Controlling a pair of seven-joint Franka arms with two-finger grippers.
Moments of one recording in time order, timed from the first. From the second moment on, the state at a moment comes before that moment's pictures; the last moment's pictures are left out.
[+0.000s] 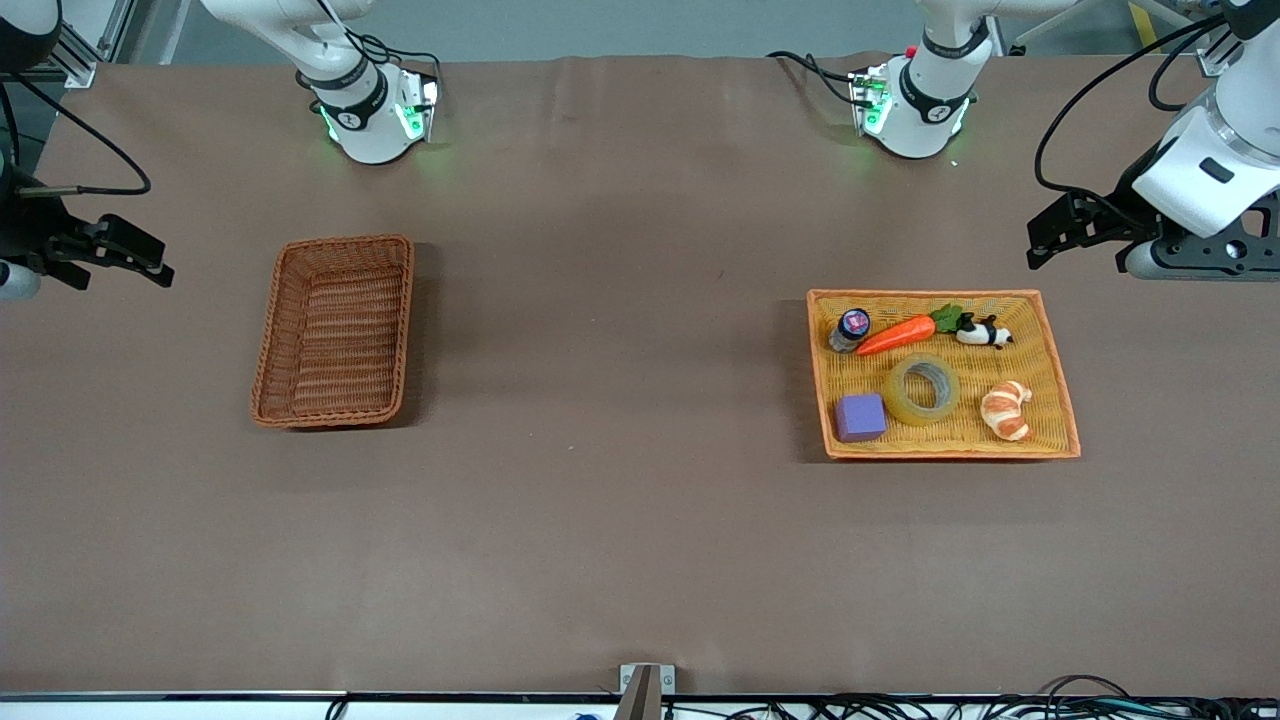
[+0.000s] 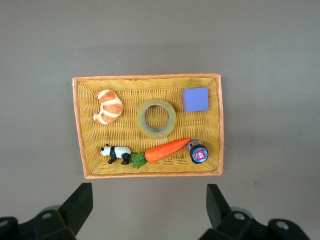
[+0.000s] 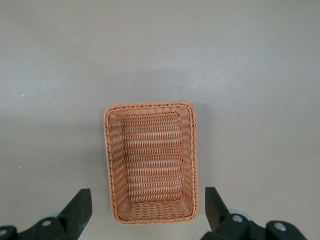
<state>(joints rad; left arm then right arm) -0.10 -0.05 -0.05 -1.65 -0.03 1.62 -0.10 0.07 -0.05 -0.12 -1.69 0.02 1.65 -0.06</state>
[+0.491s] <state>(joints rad) -0.10 -0.04 -0.05 -1.65 -0.02 1.62 -0.09 0.07 -0.07 -0.11 -1.68 0.02 1.62 -0.05</state>
